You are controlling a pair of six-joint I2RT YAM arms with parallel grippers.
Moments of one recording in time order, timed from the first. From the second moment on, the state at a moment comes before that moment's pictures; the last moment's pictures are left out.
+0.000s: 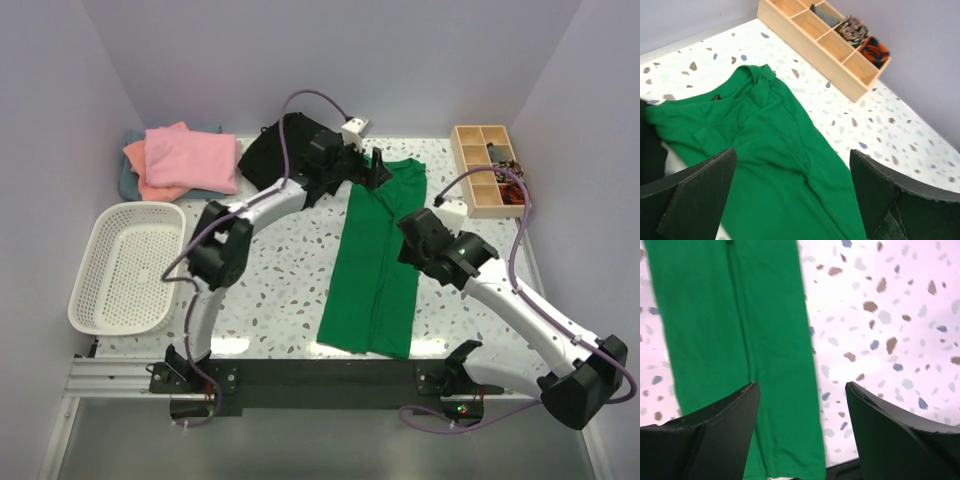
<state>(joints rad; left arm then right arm) -0.62 2.28 1.84 0.19 0.35 -0.28 0.64 1.10 1.03 -0.96 0.61 0.83</state>
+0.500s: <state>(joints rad) -0.70 1.51 0.81 0.13 0.17 -0.45 0.68 0.94 0.66 -0.99 0.35 0.96</state>
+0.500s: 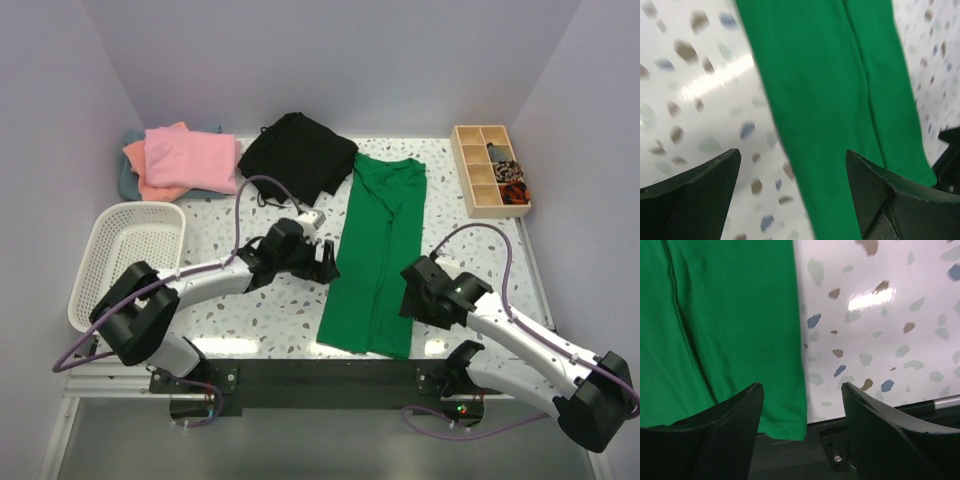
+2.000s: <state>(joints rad) -0.96 1.31 0.27 0.37 0.36 -0.82 0.82 0.67 0.32 -0.74 0.07 1.21</state>
